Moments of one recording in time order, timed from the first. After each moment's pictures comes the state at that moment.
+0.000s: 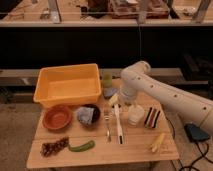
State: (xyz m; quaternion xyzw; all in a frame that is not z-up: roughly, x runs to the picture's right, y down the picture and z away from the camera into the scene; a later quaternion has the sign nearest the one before) arm 0.099 0.084 0.783 -0.16 -0.26 -0.66 0.69
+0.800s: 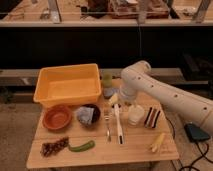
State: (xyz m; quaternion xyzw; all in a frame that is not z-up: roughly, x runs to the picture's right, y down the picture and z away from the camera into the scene) arm 0.094 0.076 0.775 -0.15 -0.26 -0.66 0.68
